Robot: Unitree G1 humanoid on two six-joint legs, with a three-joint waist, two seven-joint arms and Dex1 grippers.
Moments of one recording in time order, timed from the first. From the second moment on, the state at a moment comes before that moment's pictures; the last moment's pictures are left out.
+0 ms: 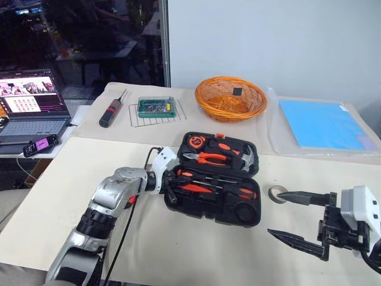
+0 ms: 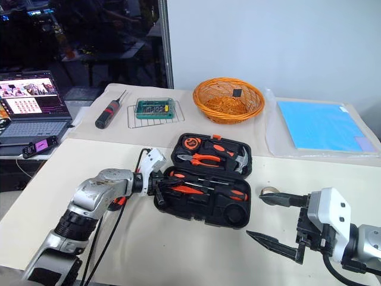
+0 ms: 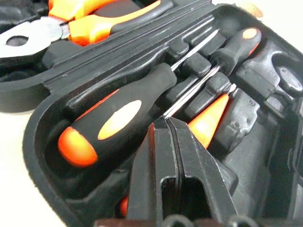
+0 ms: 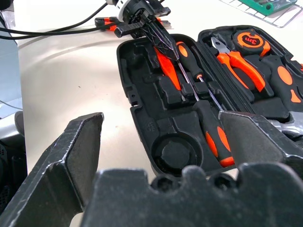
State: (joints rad) left arm -0.48 0.44 -0.12 -0.06 -0.45 0.78 -0.85; right arm 0.44 -0.86 -0.63 -0.77 0.73 0.45 1.06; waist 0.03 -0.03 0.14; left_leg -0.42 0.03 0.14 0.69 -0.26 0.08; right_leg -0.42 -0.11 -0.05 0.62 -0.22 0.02
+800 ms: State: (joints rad) left arm 0.00 0.53 0.20 -0.49 -0.40 0.92 -0.41; right arm 0.27 -0.86 -0.52 -0.67 0.73 0.44 1.11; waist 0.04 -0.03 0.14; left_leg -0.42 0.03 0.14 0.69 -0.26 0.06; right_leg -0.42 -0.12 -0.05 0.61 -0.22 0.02
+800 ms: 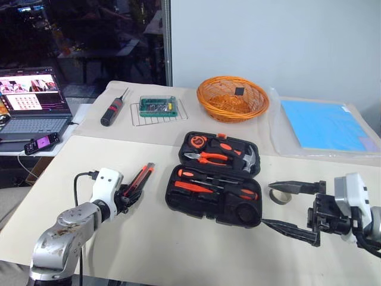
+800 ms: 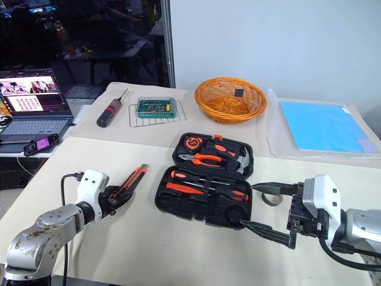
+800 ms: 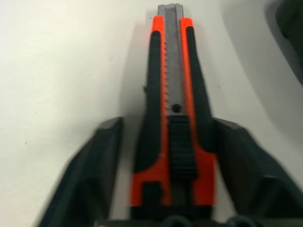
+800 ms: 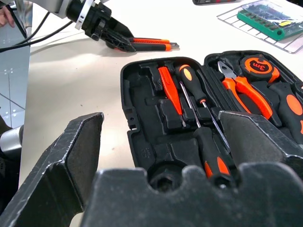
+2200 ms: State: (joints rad) left arm -0.70 0.58 -0.37 0.11 -0.26 0.36 -1.47; right arm 0.53 -0.86 -0.84 -0.78 0.77 0.45 1.16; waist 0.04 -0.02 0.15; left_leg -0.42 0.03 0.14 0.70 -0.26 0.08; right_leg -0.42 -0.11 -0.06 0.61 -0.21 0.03
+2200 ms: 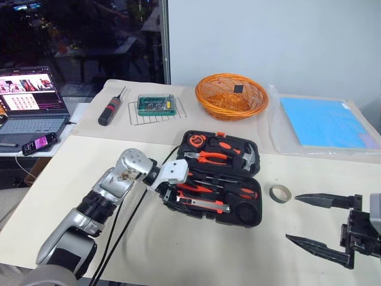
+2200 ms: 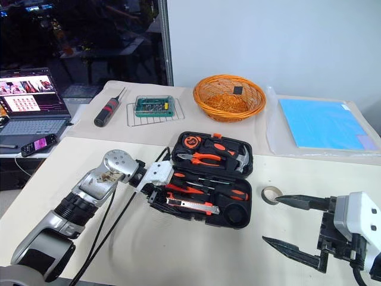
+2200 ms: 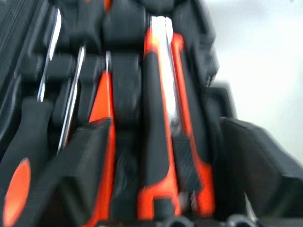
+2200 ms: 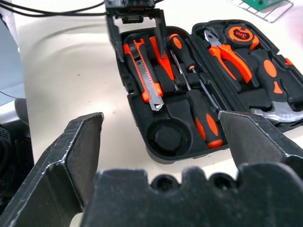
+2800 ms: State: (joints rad) left arm -0.59 0.56 -0.39 0.01 -0.21 0.58 -1.19; right arm 0.54 -0.88 -0.81 -0.77 0.77 0.49 1.13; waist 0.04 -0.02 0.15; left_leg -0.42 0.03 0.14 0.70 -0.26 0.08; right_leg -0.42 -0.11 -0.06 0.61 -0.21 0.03
